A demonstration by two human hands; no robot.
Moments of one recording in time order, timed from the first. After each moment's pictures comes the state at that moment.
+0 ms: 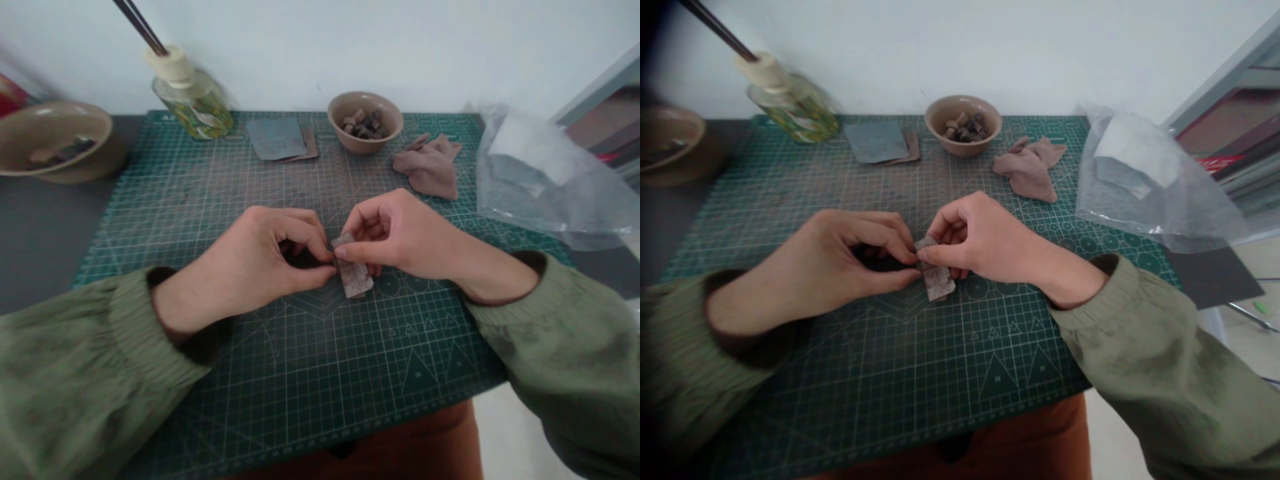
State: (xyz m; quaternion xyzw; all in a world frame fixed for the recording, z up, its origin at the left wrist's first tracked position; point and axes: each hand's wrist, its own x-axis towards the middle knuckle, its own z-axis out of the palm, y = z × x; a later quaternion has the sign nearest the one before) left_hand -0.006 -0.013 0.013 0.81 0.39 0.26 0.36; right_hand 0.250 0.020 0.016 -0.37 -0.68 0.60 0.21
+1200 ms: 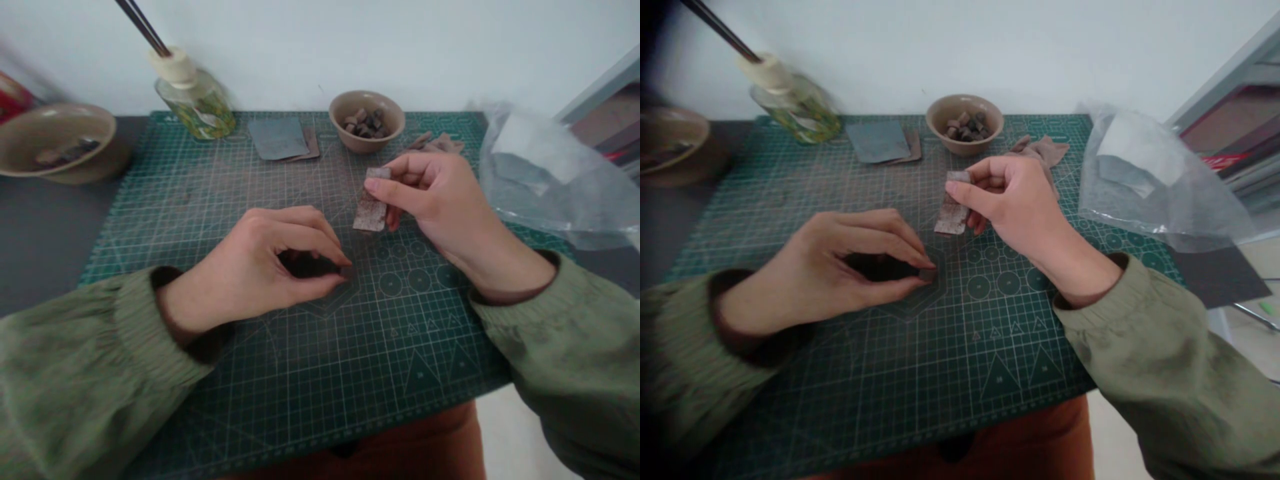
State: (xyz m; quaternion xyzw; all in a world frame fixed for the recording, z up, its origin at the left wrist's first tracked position) left_hand -0.005 -0.019 0.020 0.84 0.32 0.28 0.32; right_hand 0.255 0.028 0.030 -0.47 -0.63 0.46 0.41
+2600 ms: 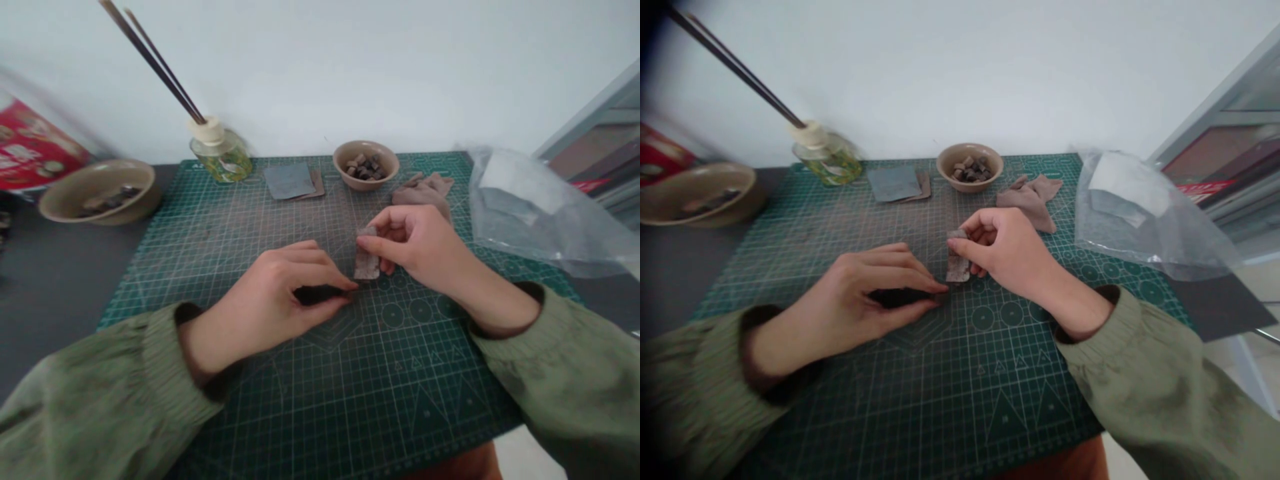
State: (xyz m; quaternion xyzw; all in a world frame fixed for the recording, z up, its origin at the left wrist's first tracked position) left_hand -0.005 -0.016 0.008 0.88 0.29 0.30 0.24; right_hand 0.254 0.027 0.023 -0.45 -0.64 0.52 0.35
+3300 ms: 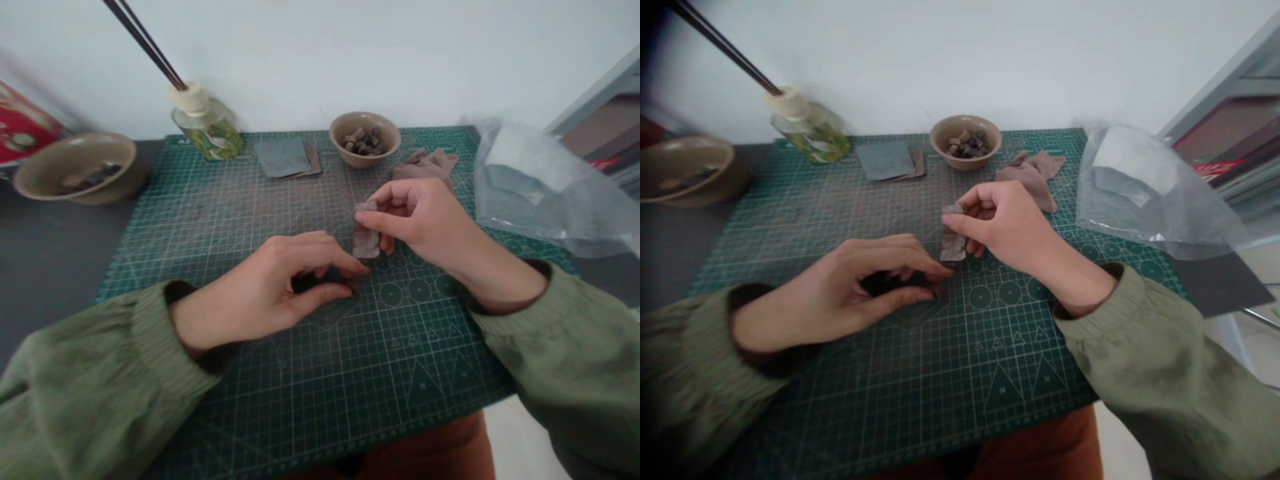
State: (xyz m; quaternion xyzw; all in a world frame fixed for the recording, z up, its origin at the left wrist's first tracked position) left_hand -0.004 -0.021 0.019 0.86 0.30 0.24 0.35; right_hand 0.254 0.028 0.026 -0.44 -0.65 0.50 0.35
